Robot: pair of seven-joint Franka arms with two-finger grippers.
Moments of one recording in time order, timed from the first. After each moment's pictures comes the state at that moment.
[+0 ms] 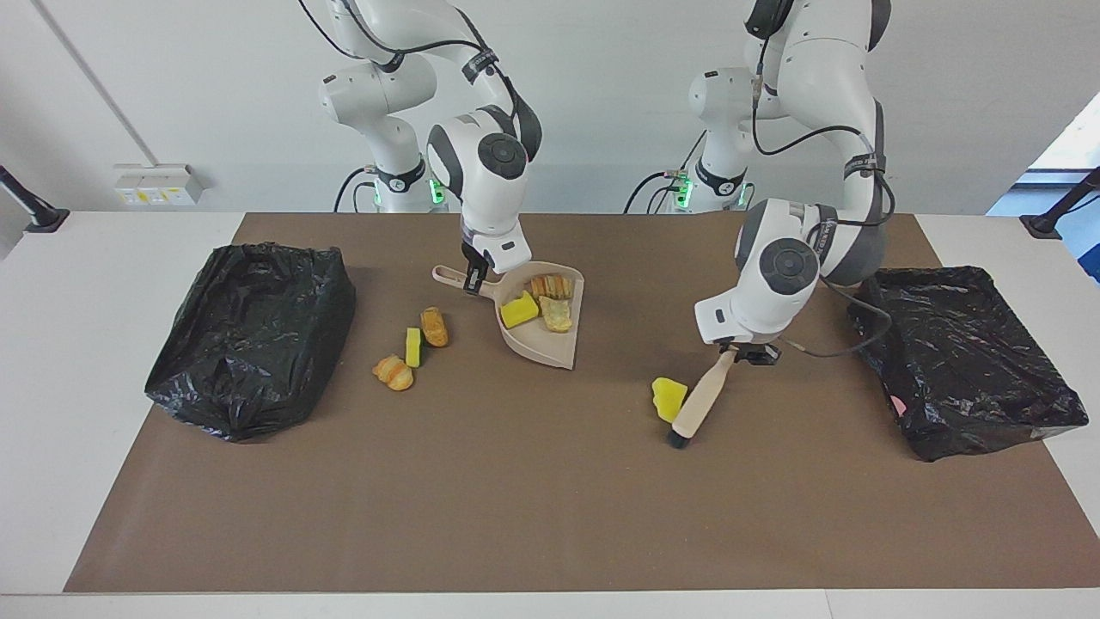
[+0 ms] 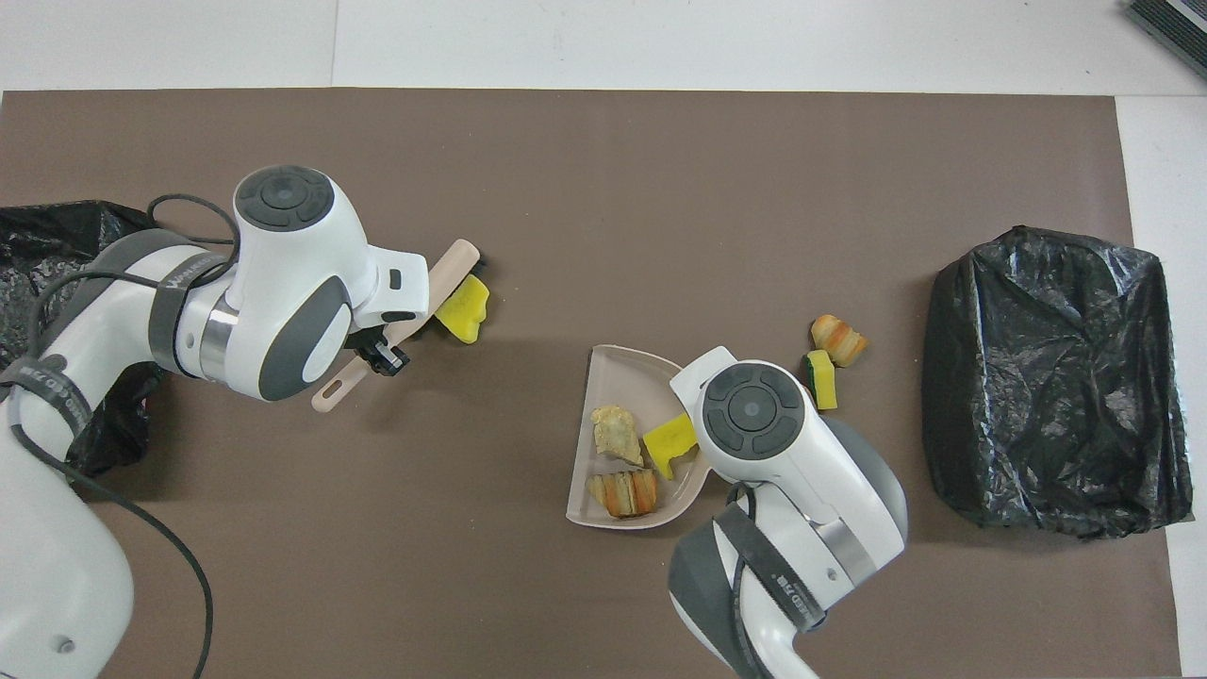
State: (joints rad) left arm -0.06 0.34 -0.31 -1.82 0.15 1.89 0.34; right arm 0.46 0.06 0.06 -2.14 -0.14 1.99 -0.76
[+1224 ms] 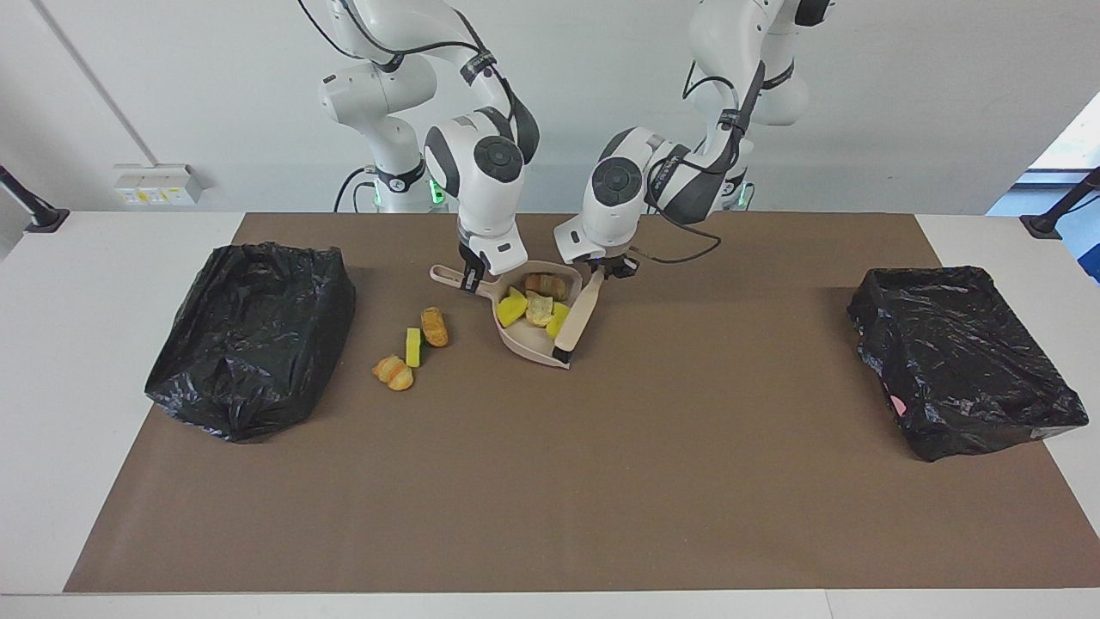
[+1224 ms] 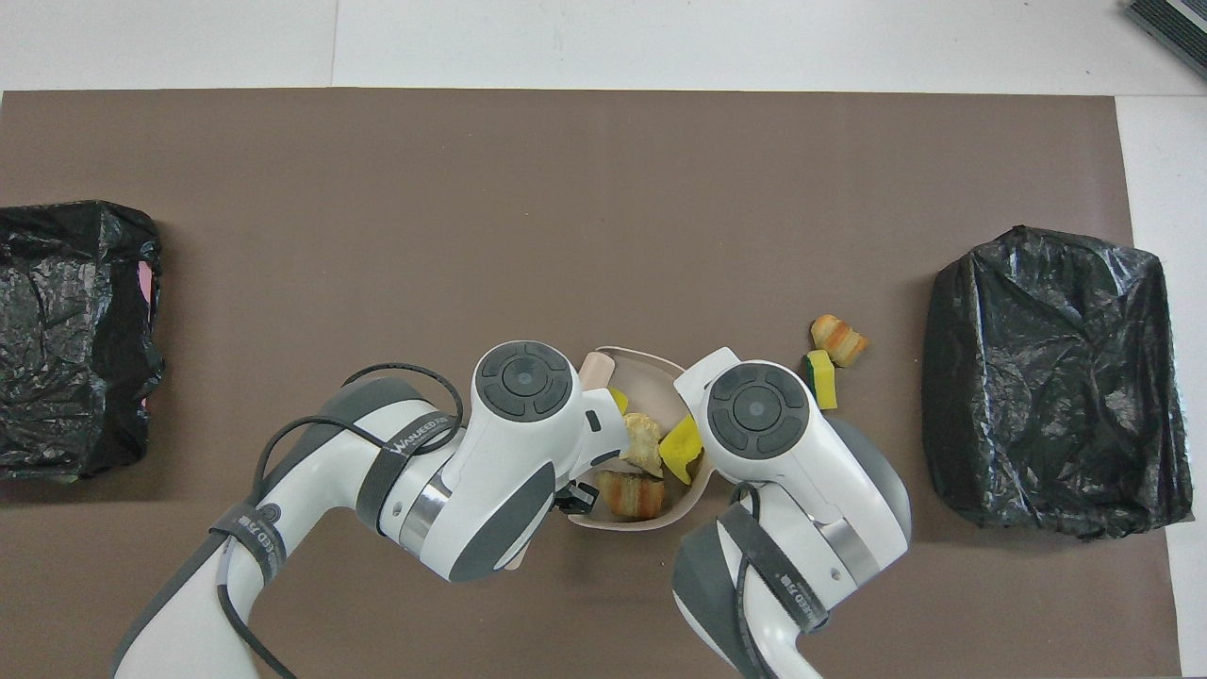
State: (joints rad) left arm -0.41 0.19 -0.32 -1.99 -0.12 1.91 -0.21; right arm 0.46 0.05 0.06 -2.15 -0.14 1.99 -0.76
